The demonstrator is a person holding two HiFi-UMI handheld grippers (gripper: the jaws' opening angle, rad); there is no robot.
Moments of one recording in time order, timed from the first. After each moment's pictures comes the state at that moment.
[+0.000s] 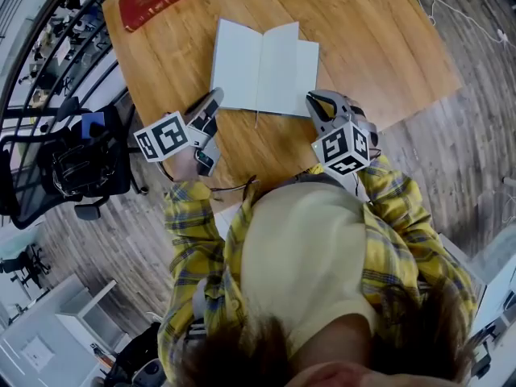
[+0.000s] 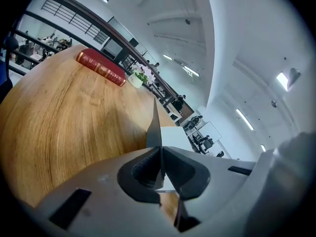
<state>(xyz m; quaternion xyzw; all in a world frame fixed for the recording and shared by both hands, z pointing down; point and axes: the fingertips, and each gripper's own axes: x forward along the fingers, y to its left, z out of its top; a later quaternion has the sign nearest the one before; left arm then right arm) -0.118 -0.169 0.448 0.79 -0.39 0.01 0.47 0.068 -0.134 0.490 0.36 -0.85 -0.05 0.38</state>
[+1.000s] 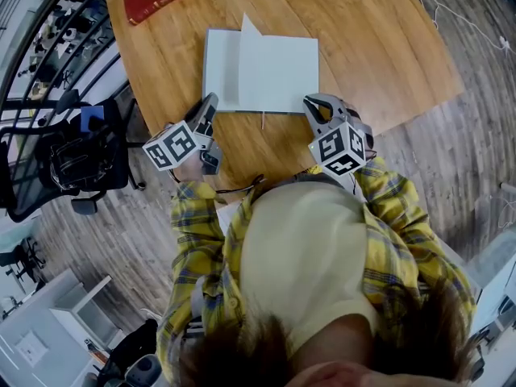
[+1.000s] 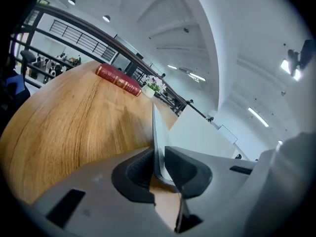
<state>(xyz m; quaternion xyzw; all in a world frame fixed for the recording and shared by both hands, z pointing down) -0.162 -0.160 0.490 0.77 -0.48 0.00 0.42 0.051 -0.126 0.508 0.34 -0.86 -0.03 0.38</state>
